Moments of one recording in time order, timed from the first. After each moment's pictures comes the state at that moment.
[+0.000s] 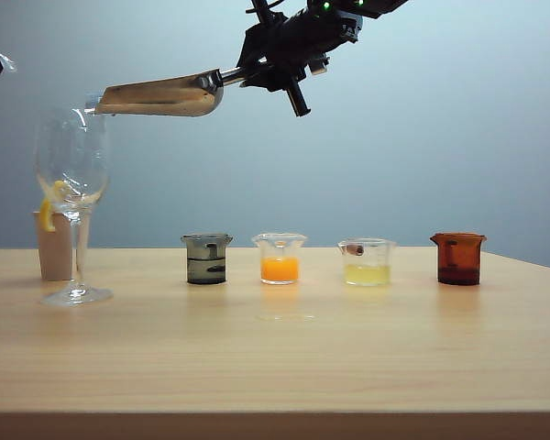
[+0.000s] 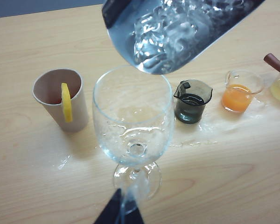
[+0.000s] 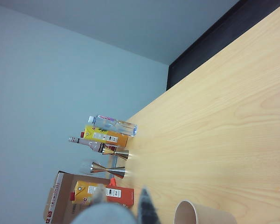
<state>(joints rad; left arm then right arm) -0.10 0.87 0.82 -0.38 0.16 0.12 0.47 2.28 2.29 -0.11 -0.31 1.14</state>
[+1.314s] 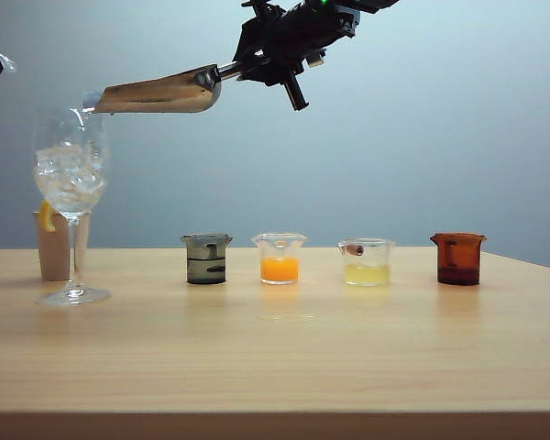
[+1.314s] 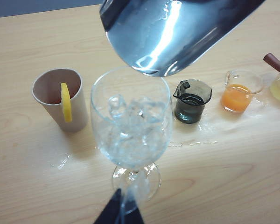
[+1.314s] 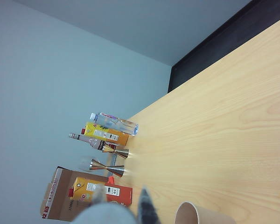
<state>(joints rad) -0.10 0.87 0.82 -0.38 0.16 0.12 0.48 2.28 2.30 -0.11 -0.31 1.10</state>
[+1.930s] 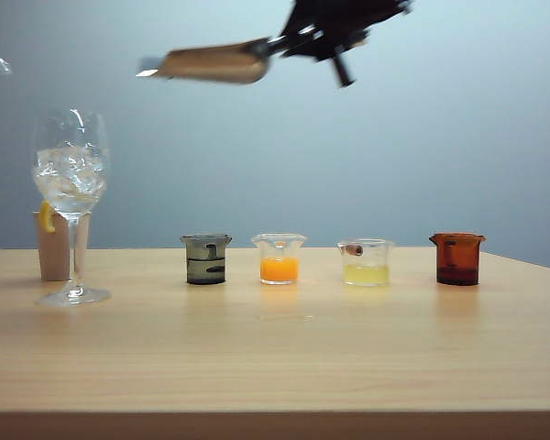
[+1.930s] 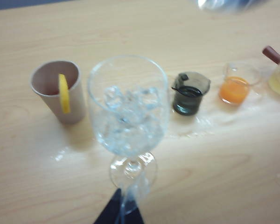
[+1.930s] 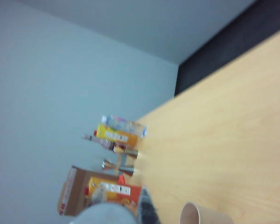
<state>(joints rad) -0.11 0.85 0.82 -0.43 0.15 0.12 0.34 2.20 2.30 -0.17 -0.47 1.12</state>
